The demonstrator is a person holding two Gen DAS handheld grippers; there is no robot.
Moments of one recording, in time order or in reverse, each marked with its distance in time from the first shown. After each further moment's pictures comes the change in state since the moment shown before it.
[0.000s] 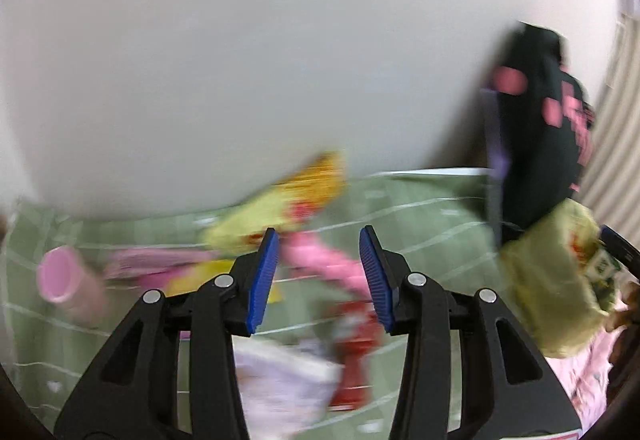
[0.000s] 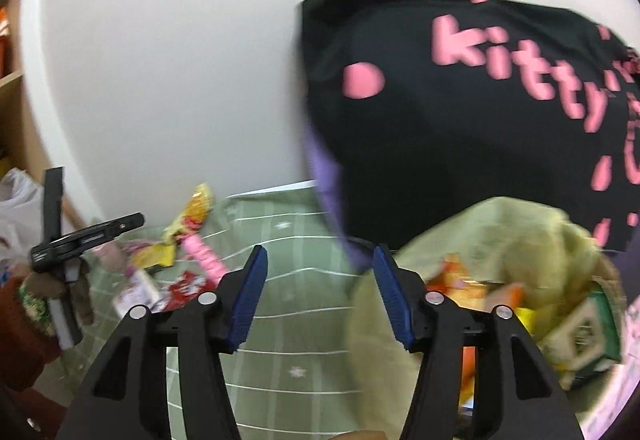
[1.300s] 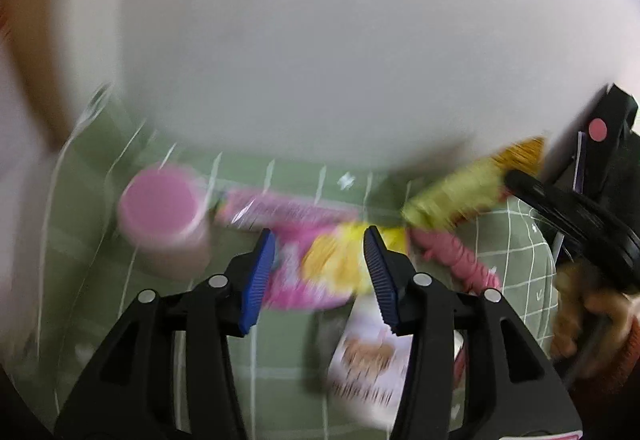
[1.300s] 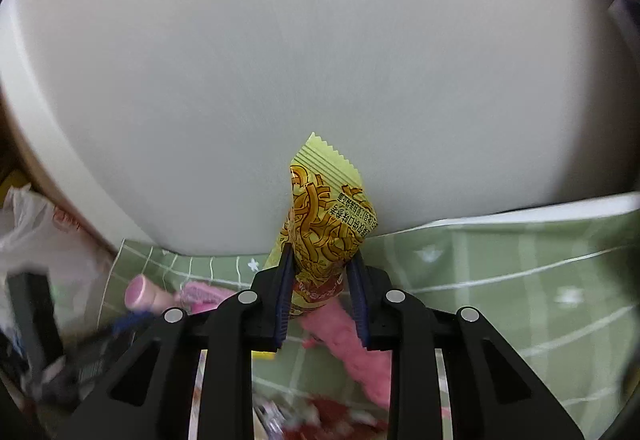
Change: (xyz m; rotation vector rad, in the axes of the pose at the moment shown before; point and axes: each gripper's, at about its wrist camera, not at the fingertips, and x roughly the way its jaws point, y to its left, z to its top) left arm 0.009 0.088 -0.024 -0.193 0.030 0.106; right arm 0.206 0.147 0.031 0.025 0.144 0.272
